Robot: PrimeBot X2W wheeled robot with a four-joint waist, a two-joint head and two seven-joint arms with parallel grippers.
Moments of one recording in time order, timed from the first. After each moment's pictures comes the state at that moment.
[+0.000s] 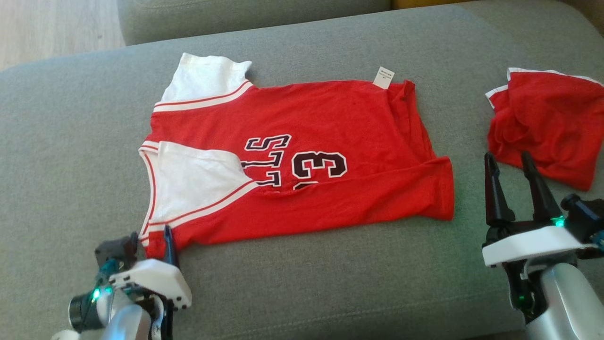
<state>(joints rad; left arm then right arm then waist) -0.22 0.09 -0.18 0.69 -0.31 0.15 -0.26 -0.15 -0.19 0.09 0.29 0.37 0.13 -0.24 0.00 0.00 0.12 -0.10</state>
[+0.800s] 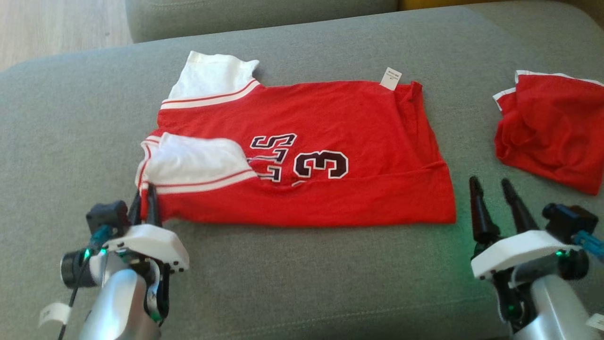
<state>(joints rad) -0.30 0.10 -0.17 0.65 -0.28 0.14 -0.25 -0.14 -0.14 0.06 0.36 0.40 0.13 -0.10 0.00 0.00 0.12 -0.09</state>
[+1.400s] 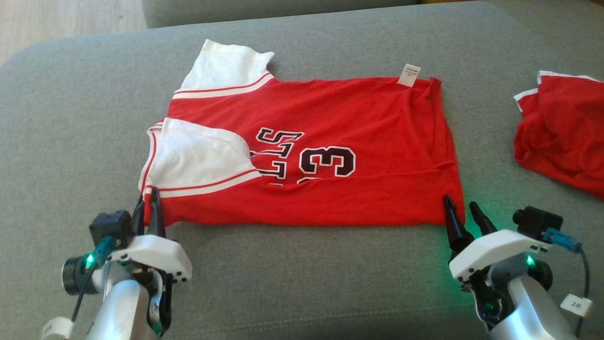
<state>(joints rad) -0.22 0.09 -0.15 0.52 -0.22 0.13 -0.25 -0.22 -0.08 0.08 0.58 0.53 0.13 0.00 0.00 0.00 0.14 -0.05</state>
